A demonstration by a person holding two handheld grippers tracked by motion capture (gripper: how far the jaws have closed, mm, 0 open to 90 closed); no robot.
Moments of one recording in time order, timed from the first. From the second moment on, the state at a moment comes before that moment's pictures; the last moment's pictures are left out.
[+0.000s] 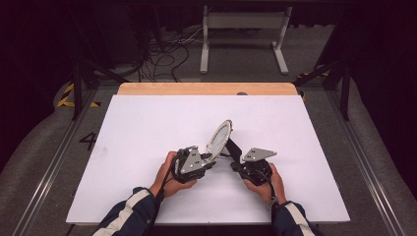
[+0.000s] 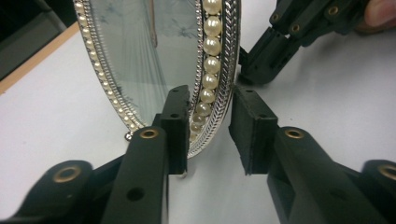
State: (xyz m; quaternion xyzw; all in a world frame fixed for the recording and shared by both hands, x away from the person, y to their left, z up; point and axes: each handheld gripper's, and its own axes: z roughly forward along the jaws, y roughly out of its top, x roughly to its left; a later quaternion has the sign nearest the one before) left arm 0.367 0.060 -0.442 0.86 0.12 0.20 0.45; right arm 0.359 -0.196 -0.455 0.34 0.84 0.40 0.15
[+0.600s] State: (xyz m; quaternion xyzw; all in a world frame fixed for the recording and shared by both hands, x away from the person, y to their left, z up) left arm 0.377 0.060 -0.449 0.88 0.10 0.20 0.42; right arm 0.357 -0.199 -0.455 0.34 0.84 0.39 0.16
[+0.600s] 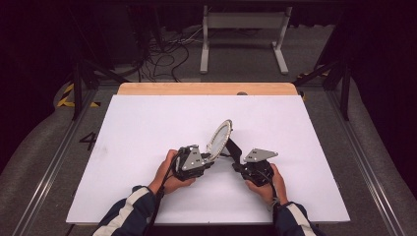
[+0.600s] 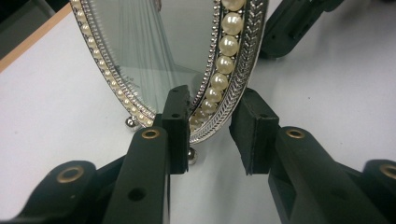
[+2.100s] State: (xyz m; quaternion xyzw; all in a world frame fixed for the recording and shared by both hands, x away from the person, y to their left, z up) left arm 0.366 0.042 -0.449 0.87 0.09 0.18 0.45; right arm 0.373 -0.213 -0.459 0.37 0.83 0.39 0.18
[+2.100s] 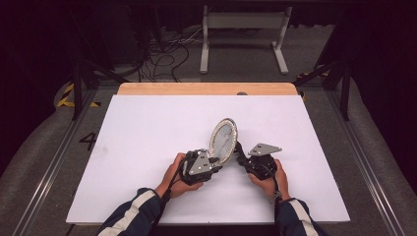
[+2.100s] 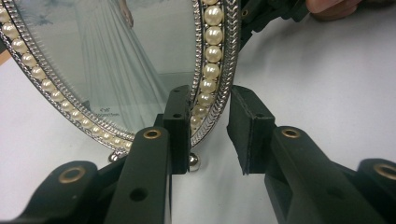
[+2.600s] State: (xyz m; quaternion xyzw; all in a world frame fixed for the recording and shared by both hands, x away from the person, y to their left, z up) left arm 0.361 0.092 -0.432 0.85 0.14 0.18 0.47; right arm 0.341 -0.199 -0.442 0.33 0.82 0.43 0.18
